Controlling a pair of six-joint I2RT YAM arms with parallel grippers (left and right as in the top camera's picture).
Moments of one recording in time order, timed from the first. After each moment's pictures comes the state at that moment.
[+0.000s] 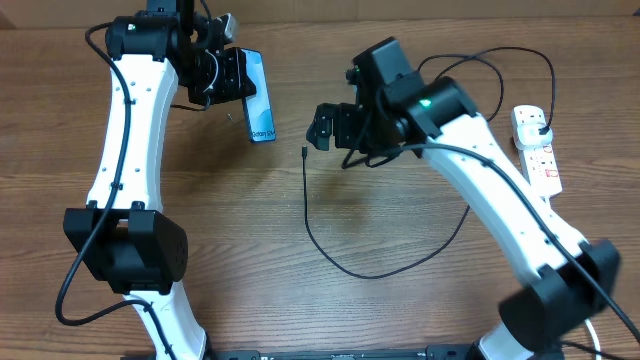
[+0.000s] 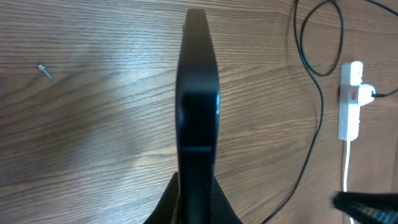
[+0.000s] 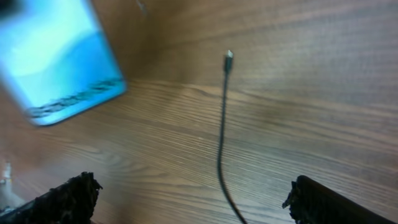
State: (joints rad) left arm -0.05 2.03 2.10 -1.28 0.48 -0.18; right arm 0.51 1.80 1.72 -1.04 -0.28 0.55
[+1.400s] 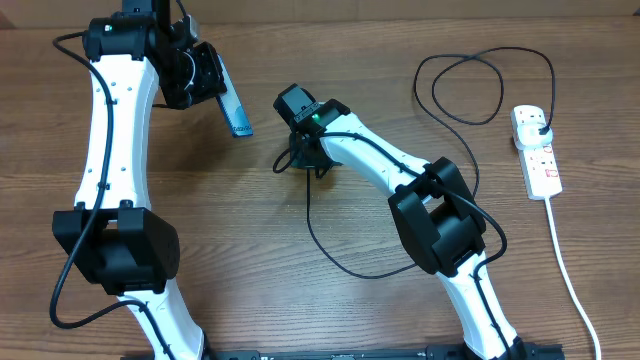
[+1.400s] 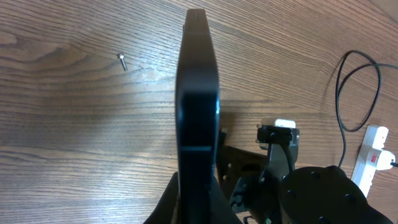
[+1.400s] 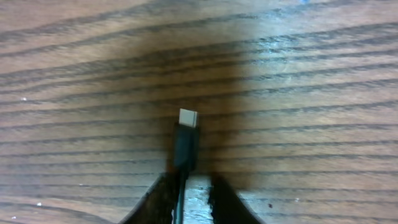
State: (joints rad) left arm 0.02 2.03 2.10 -1.28 0.35 -0.37; right arm 0.66 2.36 1.89 -0.88 0.07 0.62
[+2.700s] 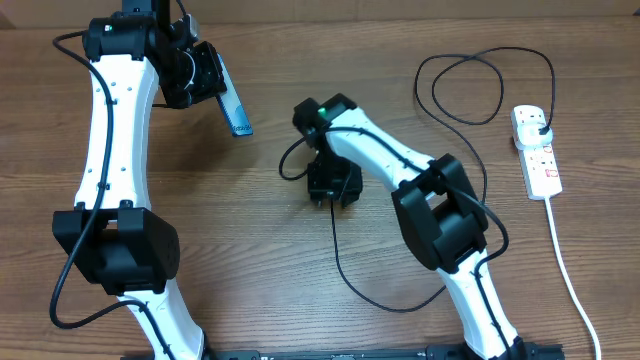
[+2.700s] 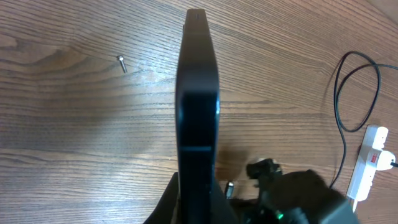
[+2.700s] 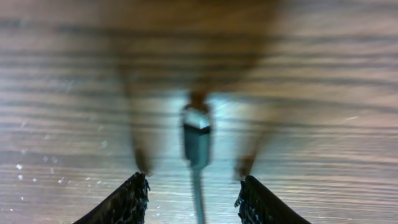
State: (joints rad) left arm 0.02 2.03 2.10 -1.27 0.35 -0.36; right arm 0.64 2.36 1.91 -1.32 -0.17 0.59
